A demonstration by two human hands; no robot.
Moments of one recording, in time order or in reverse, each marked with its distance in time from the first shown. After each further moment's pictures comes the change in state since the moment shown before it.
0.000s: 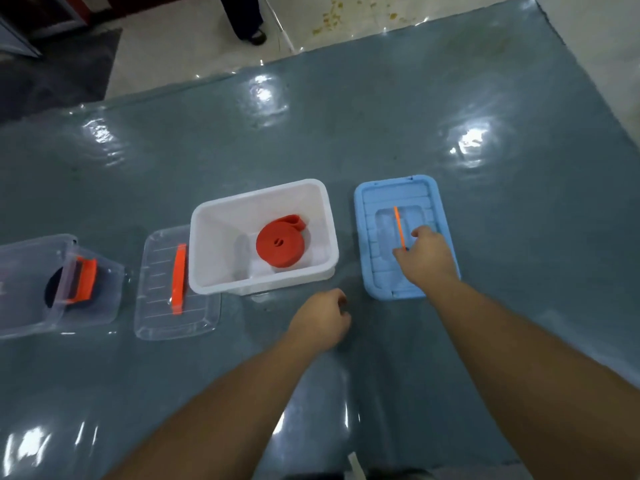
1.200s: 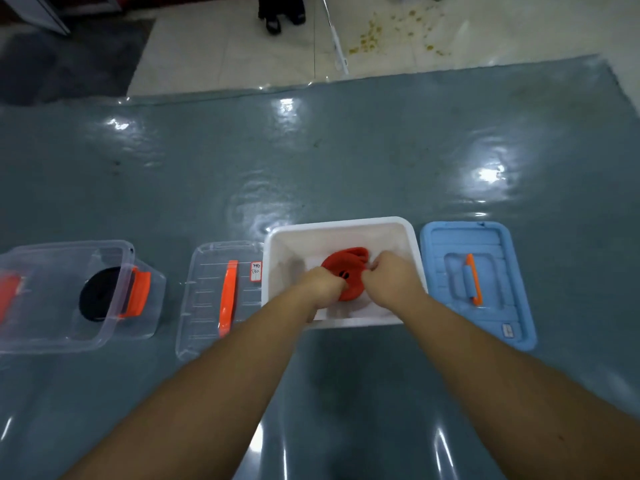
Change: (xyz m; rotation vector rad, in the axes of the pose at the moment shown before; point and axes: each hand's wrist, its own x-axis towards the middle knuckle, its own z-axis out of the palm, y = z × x) left_hand 0.062 -0.089 -0.147 -0.653 -0.064 -0.305; right_hand -0.047 -0.203 0.078 -0.111 -0.260 -0.061
